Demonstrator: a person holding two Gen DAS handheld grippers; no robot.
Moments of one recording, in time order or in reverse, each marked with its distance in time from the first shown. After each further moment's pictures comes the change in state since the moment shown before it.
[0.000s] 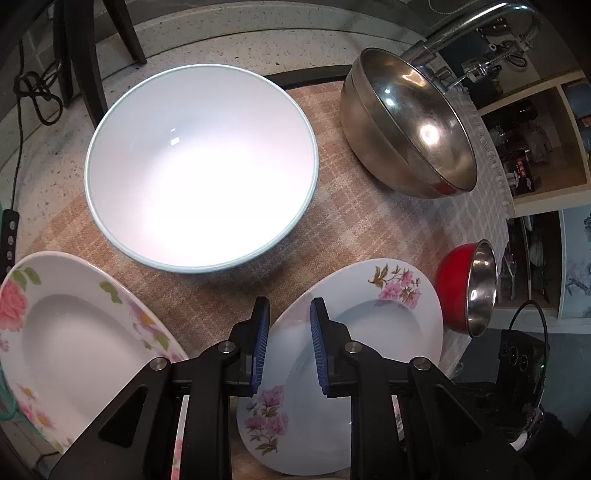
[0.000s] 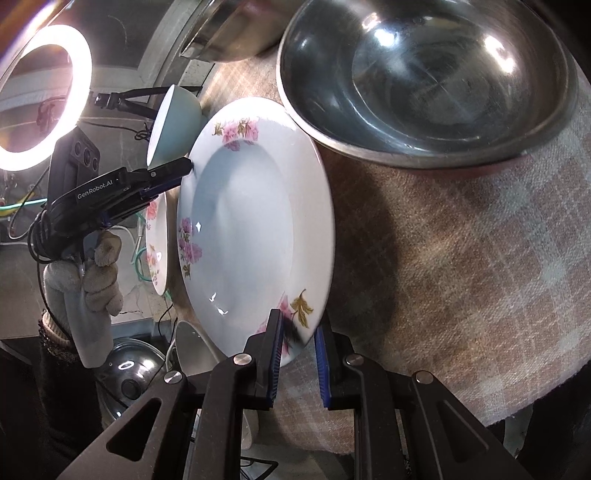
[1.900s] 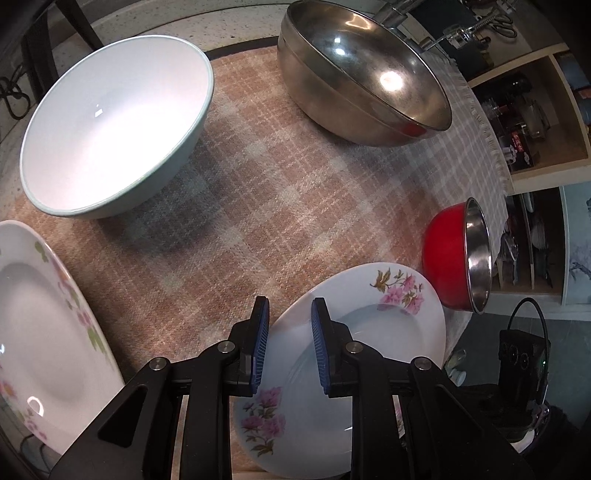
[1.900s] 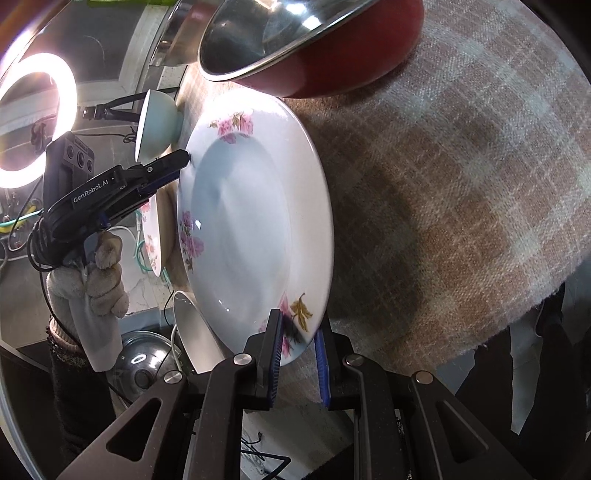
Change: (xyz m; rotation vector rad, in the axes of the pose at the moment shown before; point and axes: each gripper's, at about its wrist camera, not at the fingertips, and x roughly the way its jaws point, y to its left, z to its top) left arm 0.022 -0.035 -0.011 0.046 0.050 0.019; right arm -0.019 -0.029 -0.019 0.089 0.066 0.026
